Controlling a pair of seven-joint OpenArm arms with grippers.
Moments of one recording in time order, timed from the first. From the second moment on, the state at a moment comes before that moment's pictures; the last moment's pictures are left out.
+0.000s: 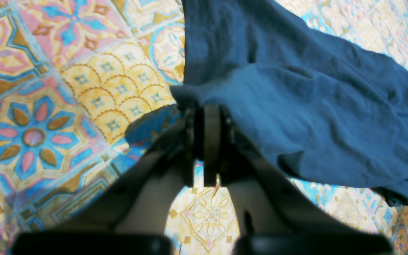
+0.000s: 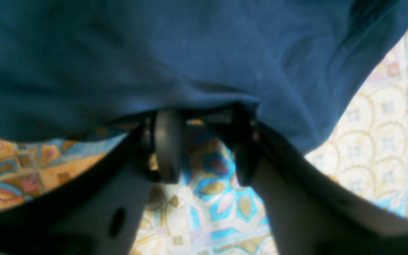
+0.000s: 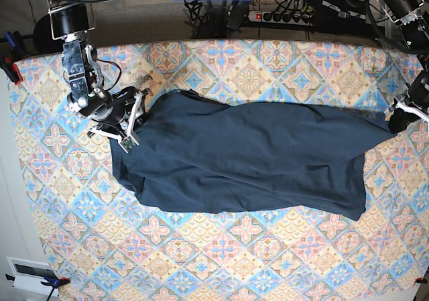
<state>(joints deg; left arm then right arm) 10.1 -27.8 -44.7 85.6 -57.0 -29.0 57.6 -1.7 24.0 -8.0 92.1 15.8 25.1 -50.1</state>
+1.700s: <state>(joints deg) 9.8 -27.5 -44.7 85.4 -54.2 -29.2 57.5 21.8 22.9 -14.4 73.9 3.9 25.2 -39.3</state>
